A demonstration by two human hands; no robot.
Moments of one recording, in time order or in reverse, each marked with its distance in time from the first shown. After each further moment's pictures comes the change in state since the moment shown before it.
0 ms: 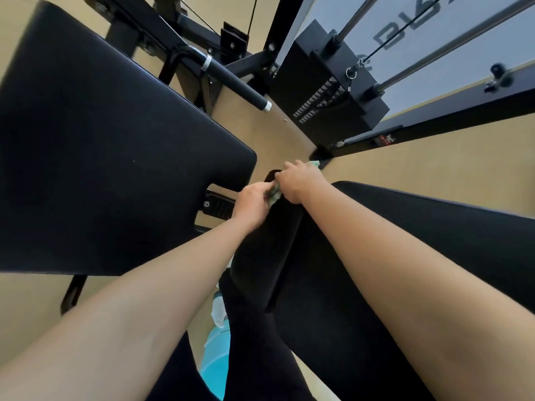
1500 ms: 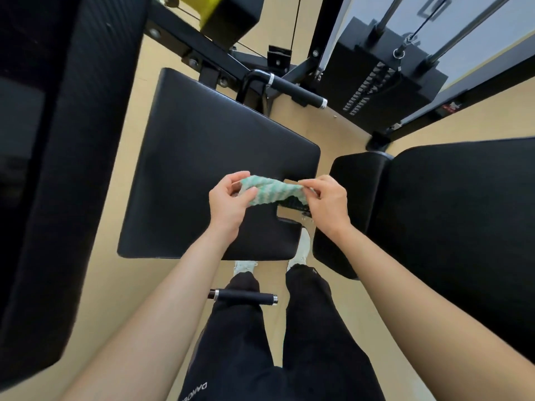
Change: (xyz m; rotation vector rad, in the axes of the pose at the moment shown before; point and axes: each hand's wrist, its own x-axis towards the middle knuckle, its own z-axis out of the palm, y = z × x) left_hand -0.132 -0.050 -0.188 -0.582 0.323 -0.172; right_hand -0.088 -0.155 0.014 1.409 0.795 0.155
